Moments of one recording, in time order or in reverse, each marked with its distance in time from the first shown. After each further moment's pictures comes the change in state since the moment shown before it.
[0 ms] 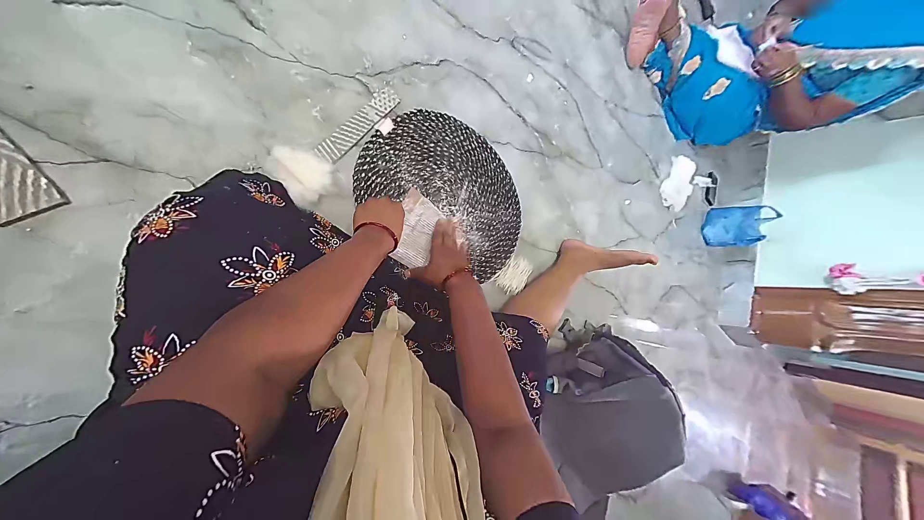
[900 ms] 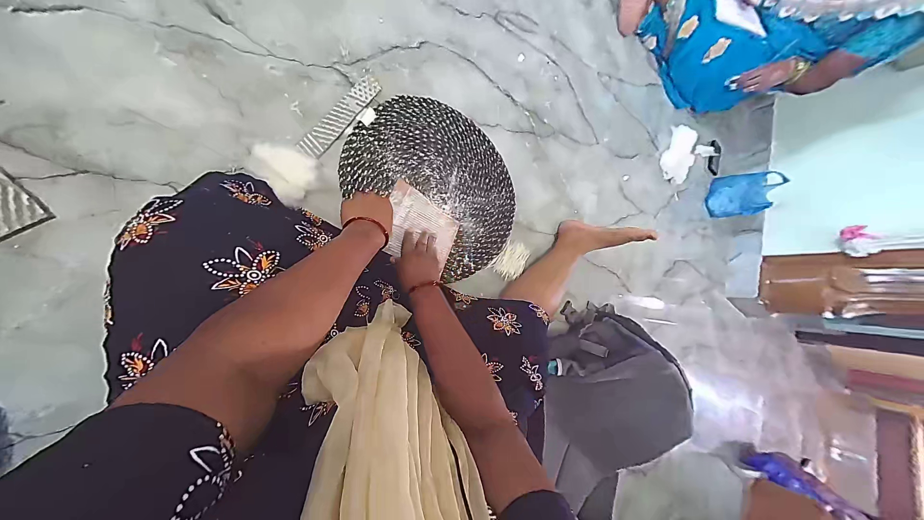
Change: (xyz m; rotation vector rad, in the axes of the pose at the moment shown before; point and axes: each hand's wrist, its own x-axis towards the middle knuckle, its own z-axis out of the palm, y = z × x) left_hand -0.005 0.007 0.001 0.072 -0.038 -0.061; right_hand -0.008 -0.030 0.048 0.073 0.111 0.023
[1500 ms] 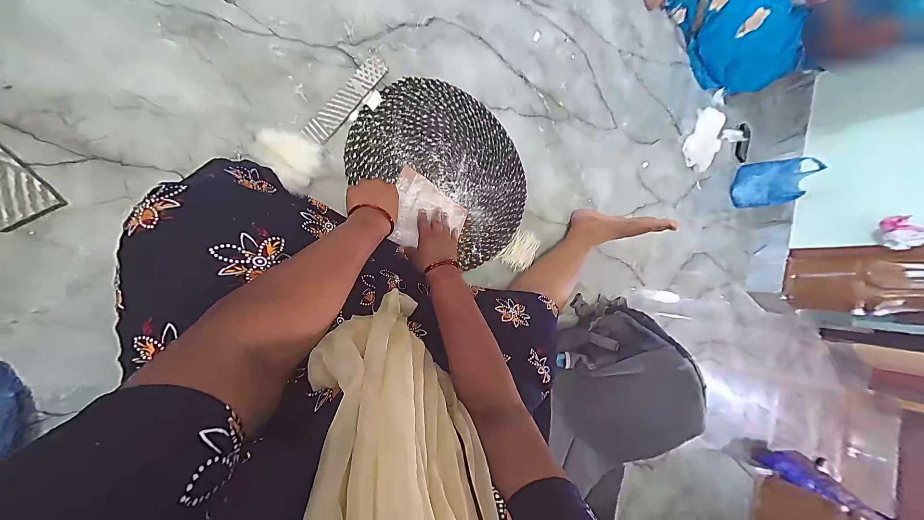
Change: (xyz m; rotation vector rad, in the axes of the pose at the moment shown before) left_hand 0.005 -0.002 0.002 0.003 0.027 0.014; right_hand 0.010 0.013 -0.020 0.025 -0.024 -0.003
